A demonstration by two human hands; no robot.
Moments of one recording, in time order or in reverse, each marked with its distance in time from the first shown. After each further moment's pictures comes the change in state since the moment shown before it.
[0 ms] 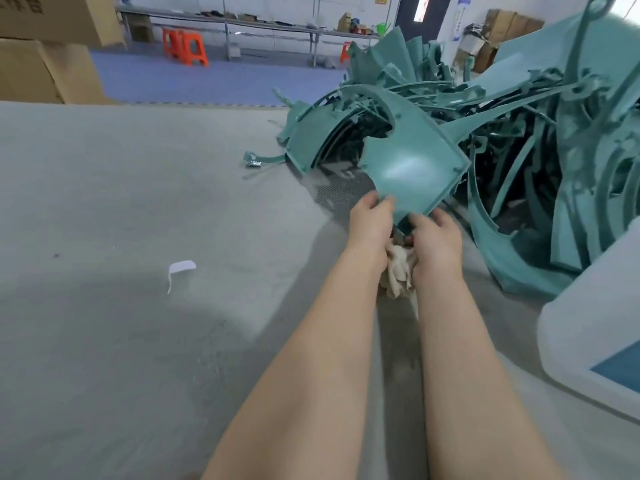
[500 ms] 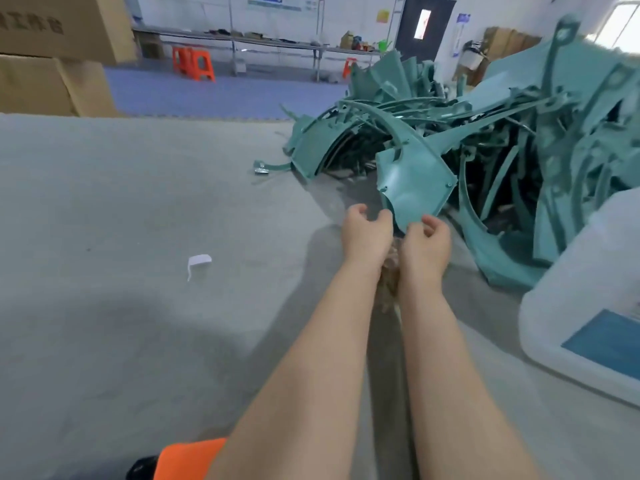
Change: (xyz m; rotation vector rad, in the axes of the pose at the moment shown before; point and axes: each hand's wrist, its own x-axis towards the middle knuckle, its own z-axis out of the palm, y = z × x) left_hand -0.044 0.007 -0.010 0.368 0.134 0.067; right_hand -0.031 0.006 0.002 -0.280 0.166 -0.082
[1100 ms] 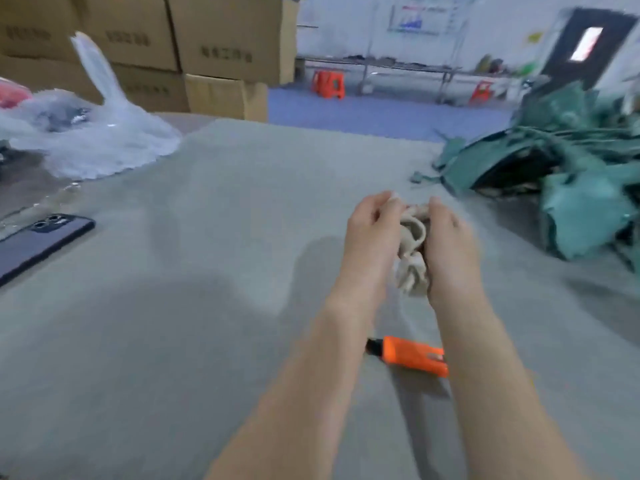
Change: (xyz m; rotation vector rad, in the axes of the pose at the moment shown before) left_hand -0.151 0.030 -0.218 -0.372 0.265 0.211; right_hand -0.224 -0.061 0.054 0.045 -0.577 -0.157
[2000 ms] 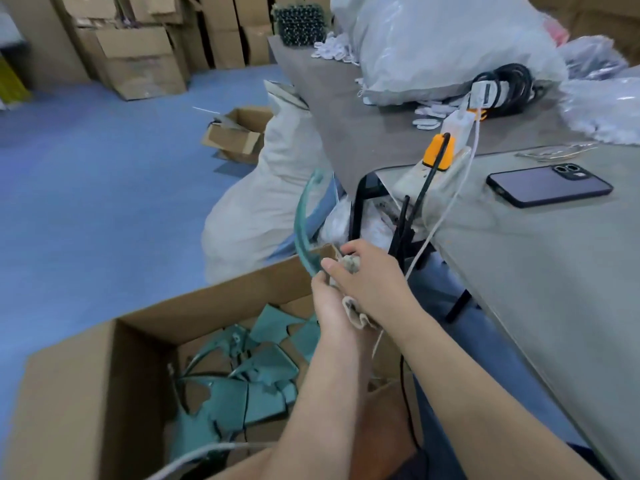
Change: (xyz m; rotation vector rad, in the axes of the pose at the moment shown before) left_hand -0.233 0.056 -0.388 -0.875 1.255 0.274; right_hand -0.389 0.026 0.299 -0.371 -1.594 -0.596
